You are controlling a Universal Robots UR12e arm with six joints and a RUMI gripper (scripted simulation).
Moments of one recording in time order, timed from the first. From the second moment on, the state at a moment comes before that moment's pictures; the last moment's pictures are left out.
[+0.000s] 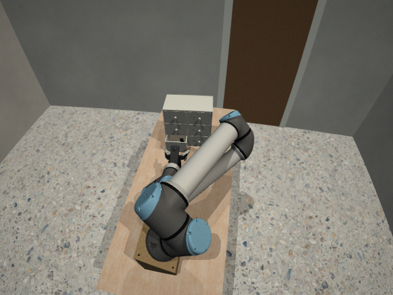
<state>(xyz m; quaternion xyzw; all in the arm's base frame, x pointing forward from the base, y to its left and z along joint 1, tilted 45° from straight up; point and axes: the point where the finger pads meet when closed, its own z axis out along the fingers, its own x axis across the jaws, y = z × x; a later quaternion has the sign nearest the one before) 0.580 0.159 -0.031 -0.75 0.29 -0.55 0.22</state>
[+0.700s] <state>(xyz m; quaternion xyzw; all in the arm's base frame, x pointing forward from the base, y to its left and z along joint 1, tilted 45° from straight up) 0.563 0.155 -0.030 -0.75 0.29 -0.55 0.22</state>
